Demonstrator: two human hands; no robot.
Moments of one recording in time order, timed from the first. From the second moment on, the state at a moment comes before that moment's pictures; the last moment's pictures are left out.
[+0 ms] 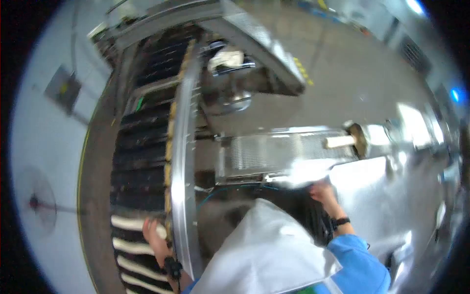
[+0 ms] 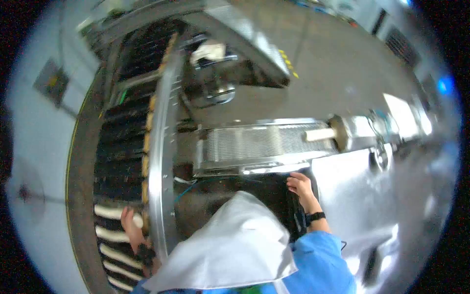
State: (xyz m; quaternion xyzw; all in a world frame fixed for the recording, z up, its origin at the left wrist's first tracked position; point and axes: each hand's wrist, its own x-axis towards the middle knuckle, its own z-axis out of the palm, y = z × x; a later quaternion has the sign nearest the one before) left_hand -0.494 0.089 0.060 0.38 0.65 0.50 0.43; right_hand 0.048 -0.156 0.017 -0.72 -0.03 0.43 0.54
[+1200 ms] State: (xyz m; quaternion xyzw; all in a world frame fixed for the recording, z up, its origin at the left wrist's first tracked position) left_hand -0.423 0.084 0.038 0.73 0.54 0.39 0.15; right_hand 0.122 -0.061 -0.005 -0.89 -0.33 0.10 0.30
